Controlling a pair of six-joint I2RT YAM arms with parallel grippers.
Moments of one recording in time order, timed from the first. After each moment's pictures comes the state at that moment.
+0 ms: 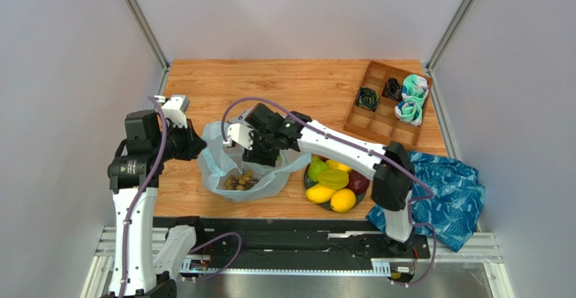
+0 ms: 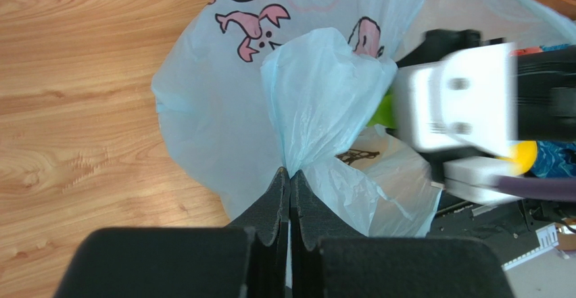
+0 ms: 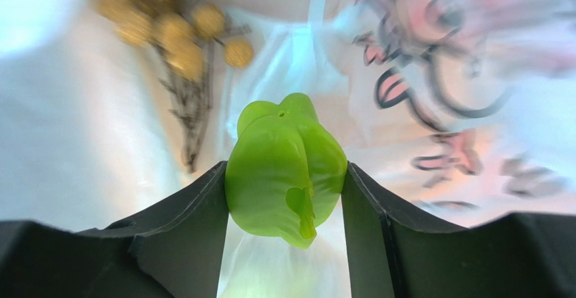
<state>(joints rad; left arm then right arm) 0.08 0.81 1.16 -1.03 0.44 -0.01 1.03 1.95 1.77 -0.81 -0.10 -0.51</state>
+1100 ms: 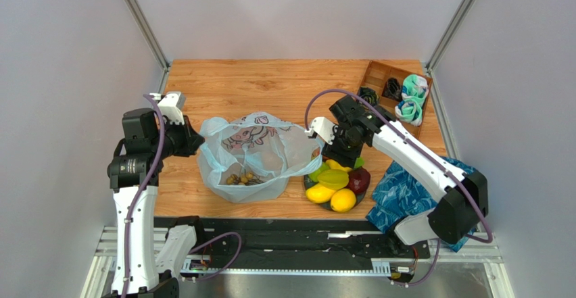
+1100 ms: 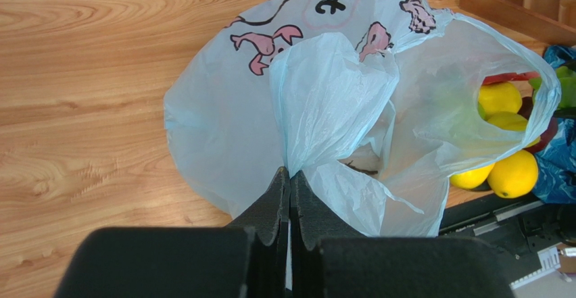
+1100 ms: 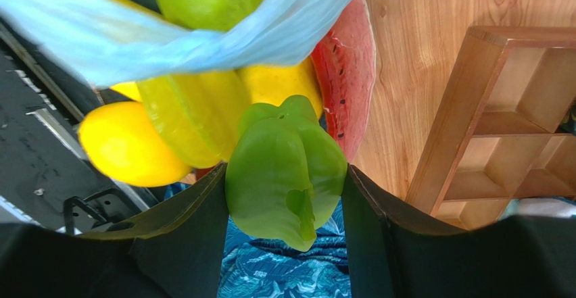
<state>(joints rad) 0.11 0.81 1.15 -0.98 0.44 -0.02 0.62 1.40 1.29 -1.11 -0.08 -0.60</state>
